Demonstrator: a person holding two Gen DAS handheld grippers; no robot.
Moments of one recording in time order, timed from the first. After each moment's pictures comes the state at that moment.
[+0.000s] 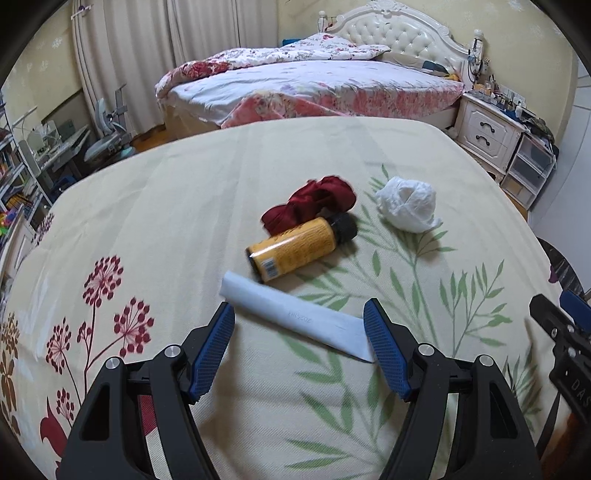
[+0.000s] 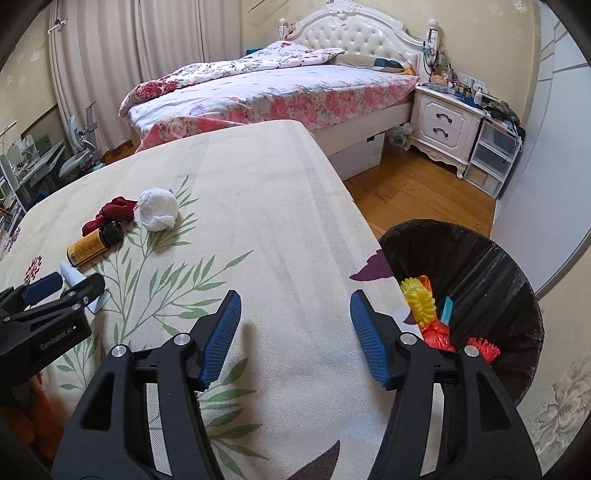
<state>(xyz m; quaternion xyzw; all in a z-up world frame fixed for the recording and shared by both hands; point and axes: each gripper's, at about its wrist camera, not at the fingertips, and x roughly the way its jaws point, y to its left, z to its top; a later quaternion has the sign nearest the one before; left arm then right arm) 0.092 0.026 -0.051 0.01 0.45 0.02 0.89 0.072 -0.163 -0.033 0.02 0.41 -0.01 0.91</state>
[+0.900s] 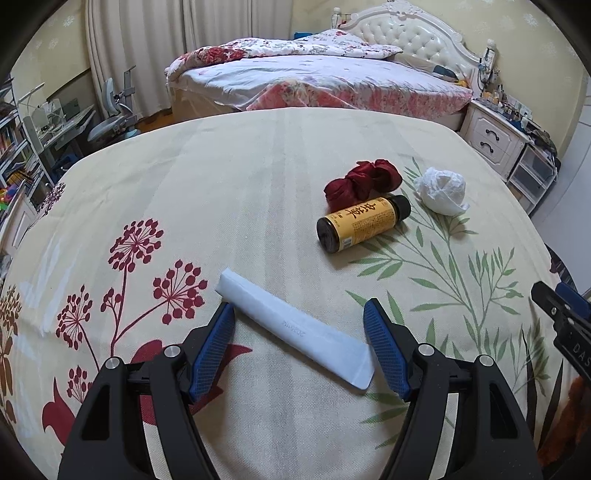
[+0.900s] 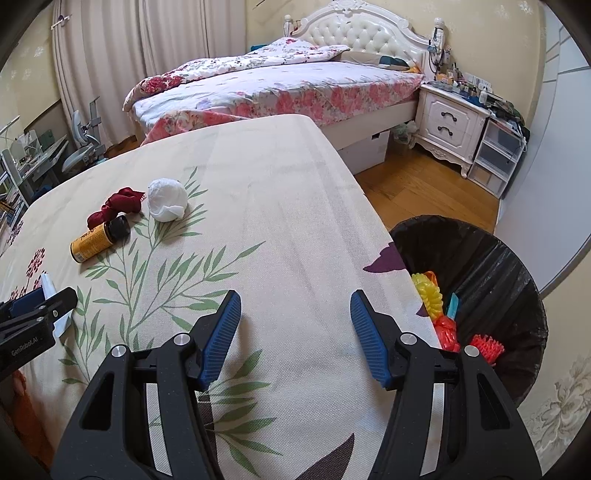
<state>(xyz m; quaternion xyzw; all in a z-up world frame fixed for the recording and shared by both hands) 0.073 0.065 -0.050 -0.01 0.46 0.02 0.89 0.070 -0.153 -0.036 0.02 0.42 0.00 0.91</state>
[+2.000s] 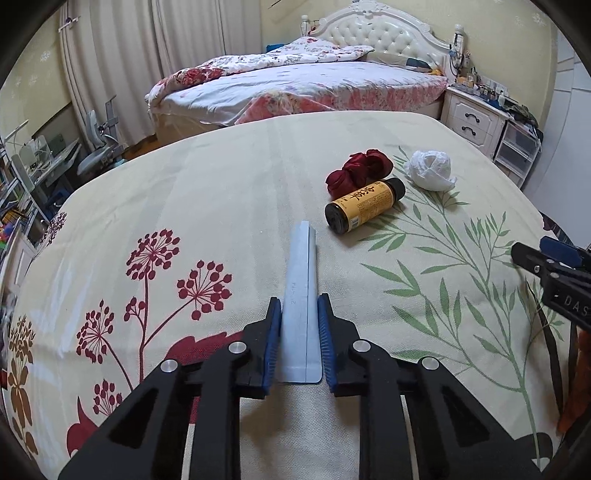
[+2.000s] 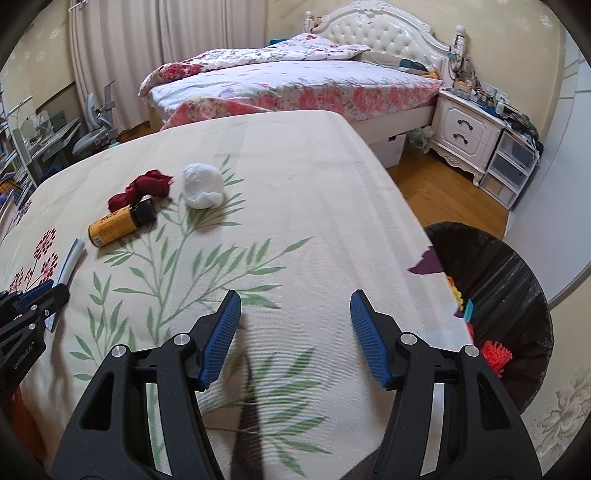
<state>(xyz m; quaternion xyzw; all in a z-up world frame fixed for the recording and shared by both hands) 0.057 0.079 -0.051 0.04 0.44 -0.02 0.90 0.072 -0.114 -0.038 -0.02 0.43 0.03 0.90</state>
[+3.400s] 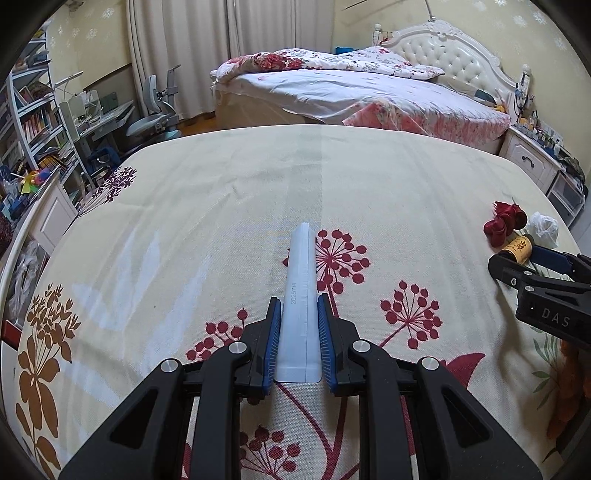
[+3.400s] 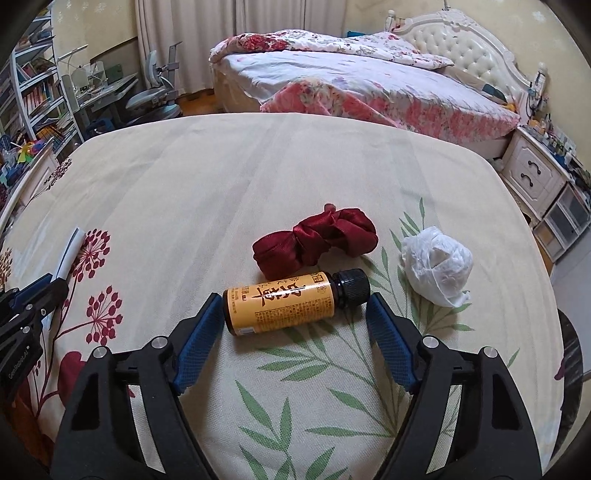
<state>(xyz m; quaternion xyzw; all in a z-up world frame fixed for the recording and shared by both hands) 0.063 0.197 -0.048 -0.03 0.43 0.08 0.90 0.128 0.026 -0.041 -0.08 0.44 0.13 0.88</state>
